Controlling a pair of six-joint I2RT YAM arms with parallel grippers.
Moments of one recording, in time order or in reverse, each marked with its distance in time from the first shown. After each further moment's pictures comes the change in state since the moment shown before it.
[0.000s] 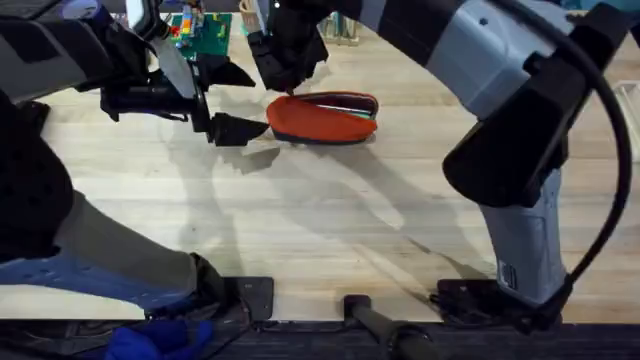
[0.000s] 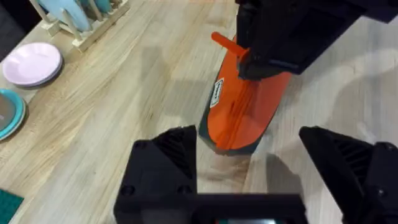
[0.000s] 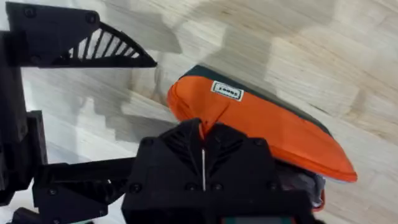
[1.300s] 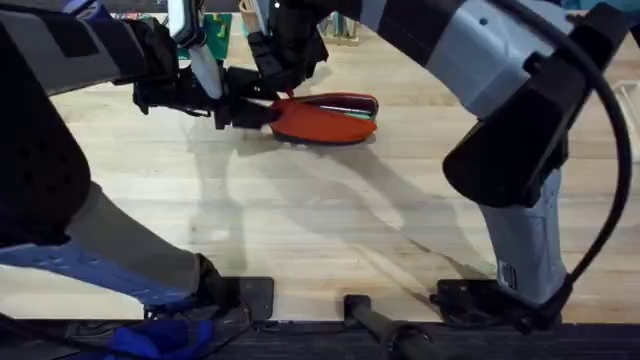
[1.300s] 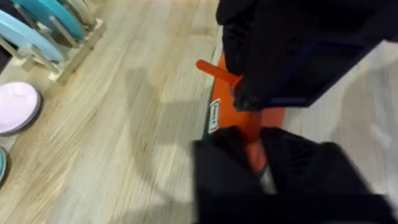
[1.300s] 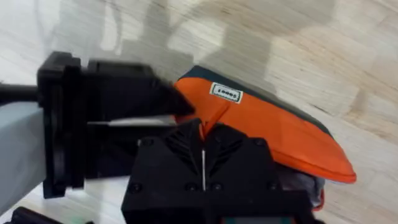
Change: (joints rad) left arm -0.124 0.043 0.000 0.106 -0.016 0.000; right arm 0.000 0.000 0.000 -0.002 0.000 0.000
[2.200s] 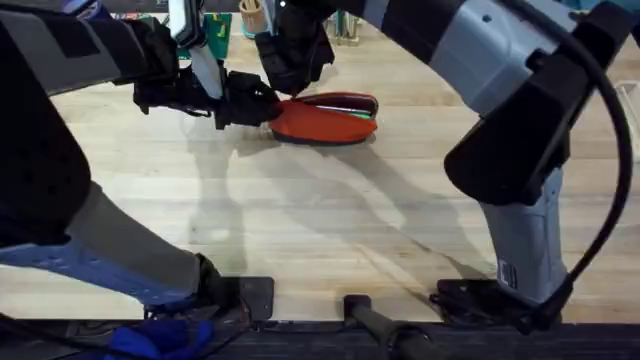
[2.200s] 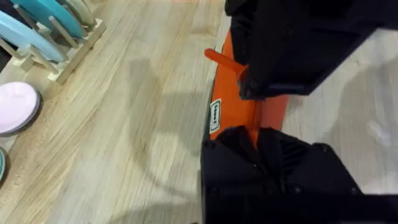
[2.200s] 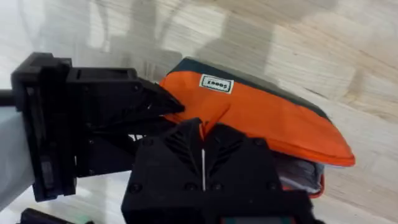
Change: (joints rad) left arm 0.000 0.000 0.000 0.002 -0.003 0.000; right arm -0.015 0.000 0.002 -0.047 -0.001 0.061
